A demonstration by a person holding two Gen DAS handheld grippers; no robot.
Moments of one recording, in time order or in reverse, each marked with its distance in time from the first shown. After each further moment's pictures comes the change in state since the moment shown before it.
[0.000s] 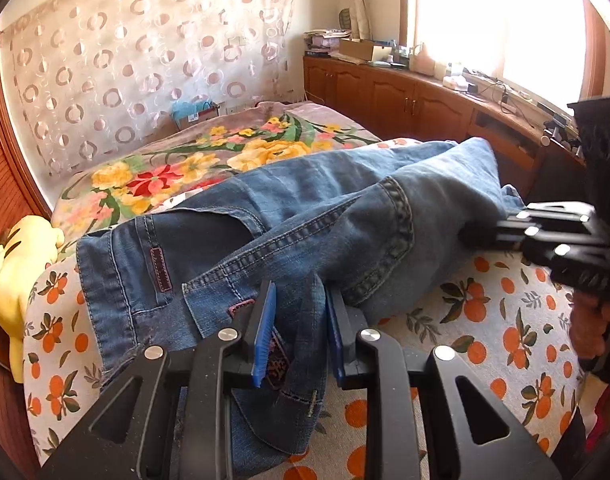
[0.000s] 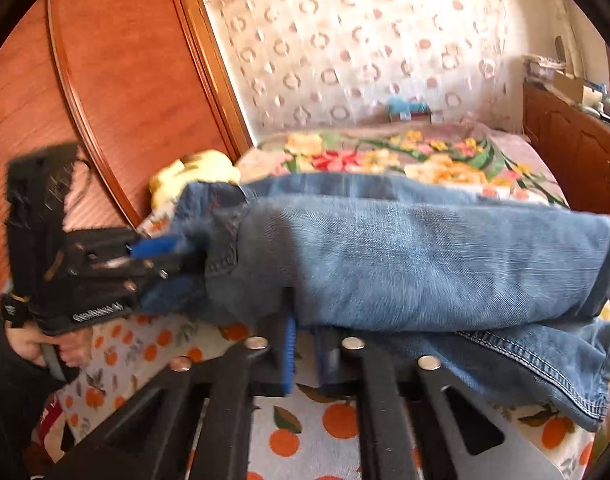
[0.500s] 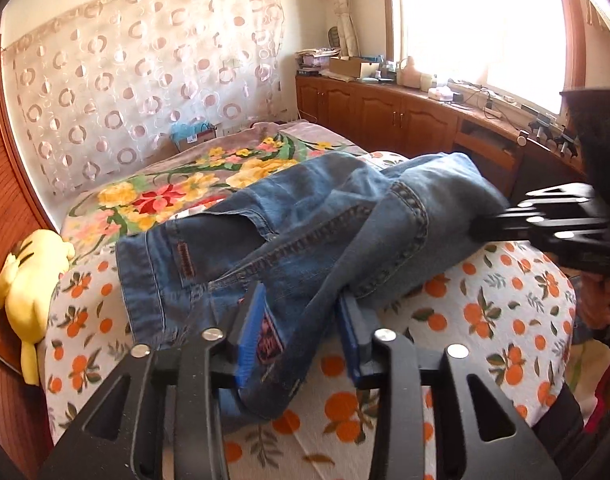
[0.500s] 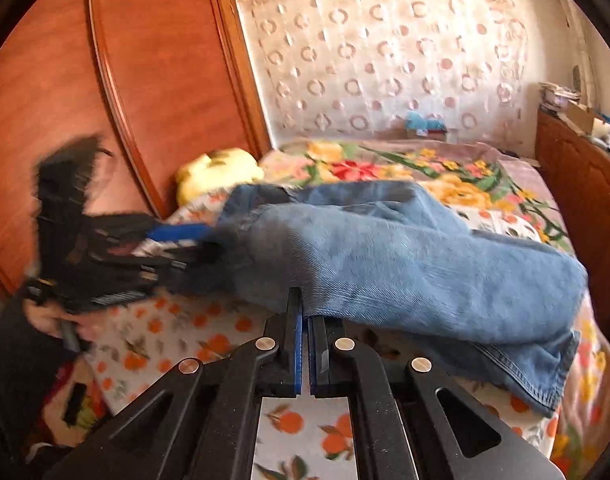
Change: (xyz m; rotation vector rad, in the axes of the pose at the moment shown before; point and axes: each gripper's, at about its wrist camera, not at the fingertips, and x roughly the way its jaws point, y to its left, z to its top) left arm -0.060 -0.013 -0.027 0.030 -0.068 -0.009; right arm -0.040 0.010 -0.029 -0.089 0.043 -0.043
